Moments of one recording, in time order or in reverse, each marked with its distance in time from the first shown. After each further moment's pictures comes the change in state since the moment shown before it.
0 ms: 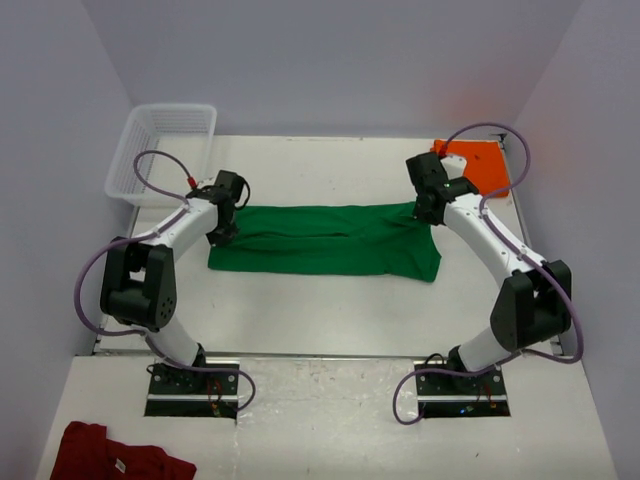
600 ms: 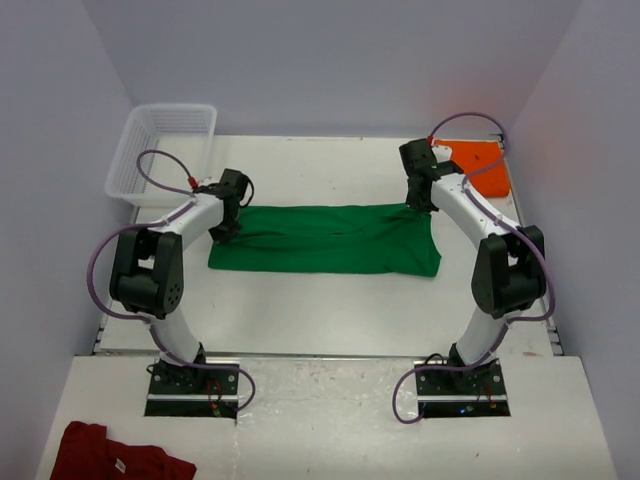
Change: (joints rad) left arm 0.000 0.120 0.054 0.022 -0.038 -0.062; right arm -0.041 0.233 0.170 0.036 -0.047 -0.098
